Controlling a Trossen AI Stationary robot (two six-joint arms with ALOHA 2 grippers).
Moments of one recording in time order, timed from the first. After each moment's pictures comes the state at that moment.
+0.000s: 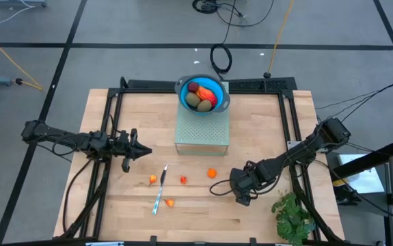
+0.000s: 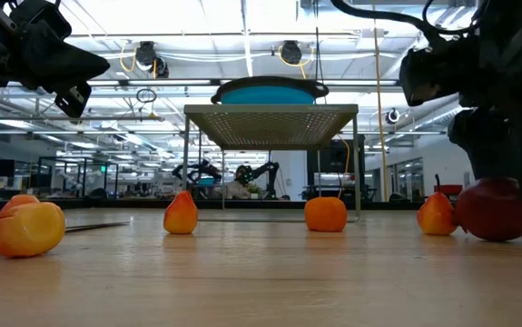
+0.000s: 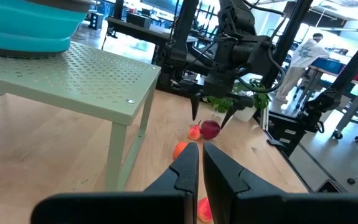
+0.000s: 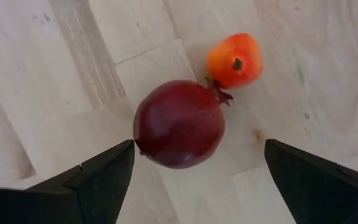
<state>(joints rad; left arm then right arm) -0.21 0.31 0.09 0.17 -0.13 -0.29 0.48 1.62 0.96 -0.68 0.00 0.86</state>
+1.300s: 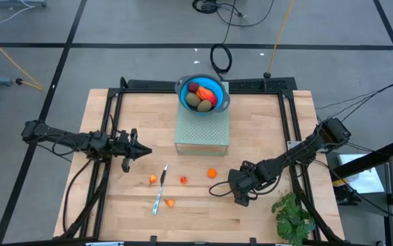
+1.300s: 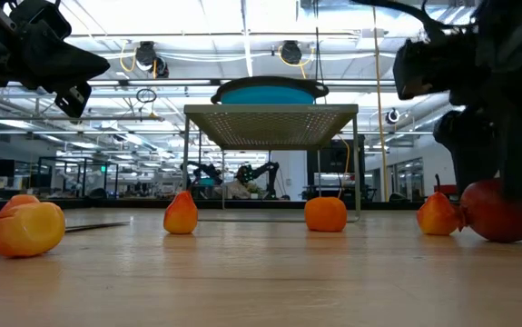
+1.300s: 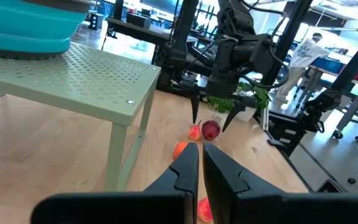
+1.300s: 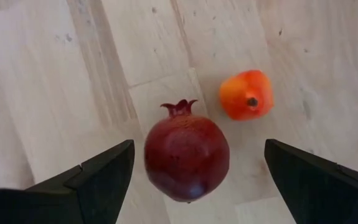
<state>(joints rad) -0.21 0.31 0.09 0.18 -0.13 -0.29 0.48 1.62 0.94 -0.59 0.05 0.78</state>
